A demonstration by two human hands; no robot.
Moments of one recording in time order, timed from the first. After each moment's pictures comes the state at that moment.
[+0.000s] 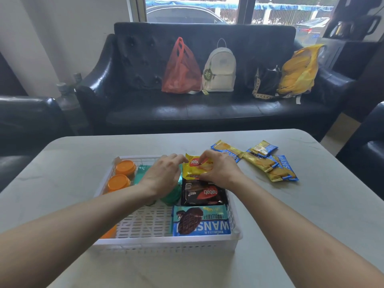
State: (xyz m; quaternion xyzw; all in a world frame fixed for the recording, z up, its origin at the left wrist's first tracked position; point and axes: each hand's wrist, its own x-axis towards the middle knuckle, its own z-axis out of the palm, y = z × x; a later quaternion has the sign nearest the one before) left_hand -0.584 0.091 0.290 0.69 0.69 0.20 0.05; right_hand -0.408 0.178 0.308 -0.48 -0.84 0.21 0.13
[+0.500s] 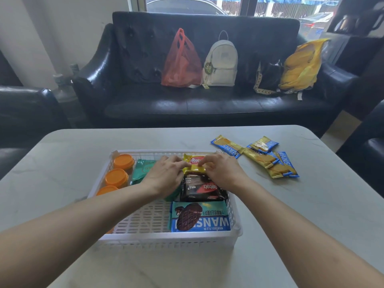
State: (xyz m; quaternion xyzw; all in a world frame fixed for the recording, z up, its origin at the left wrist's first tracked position) left_hand -0.586 0.099 0.261 0.69 0.71 0.14 0.06; right_hand -0.403 0.181 0.287 -0.45 -0.87 0.17 0.12
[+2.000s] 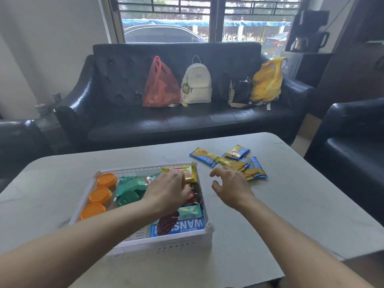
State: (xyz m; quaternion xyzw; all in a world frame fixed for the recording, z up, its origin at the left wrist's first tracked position) left_hand -0.495 0.062 0.330 0.67 0.73 0.15 0.04; right_hand -0.312 0.154 0.294 -0.53 -0.82 0.13 0.17
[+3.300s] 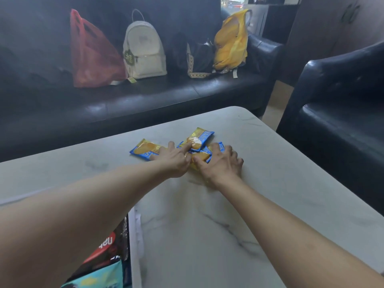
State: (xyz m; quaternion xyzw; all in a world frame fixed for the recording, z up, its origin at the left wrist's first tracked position) left_hand -0.391 0.337 0.227 0.66 0.73 -0.03 0.15; right_hand -0.247 0.332 0.200 -0.73 -0.66 0.10 0.14
